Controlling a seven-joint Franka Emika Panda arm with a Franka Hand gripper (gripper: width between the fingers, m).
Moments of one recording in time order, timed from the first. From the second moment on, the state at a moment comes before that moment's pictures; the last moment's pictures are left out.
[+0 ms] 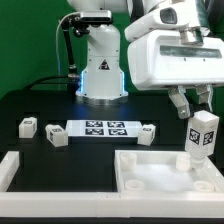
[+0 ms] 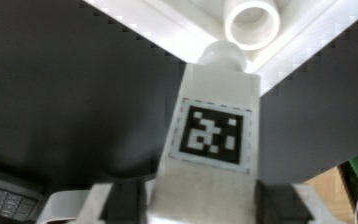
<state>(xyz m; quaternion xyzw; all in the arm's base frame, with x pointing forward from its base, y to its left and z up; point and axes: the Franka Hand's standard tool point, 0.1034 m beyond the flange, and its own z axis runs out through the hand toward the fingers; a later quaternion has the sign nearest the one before) 0.677 0.073 0.149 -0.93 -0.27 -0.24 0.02</state>
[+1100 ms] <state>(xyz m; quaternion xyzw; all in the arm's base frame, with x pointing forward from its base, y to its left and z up) 0.668 0.090 0.111 -0.92 -0.27 -0.27 0.01</state>
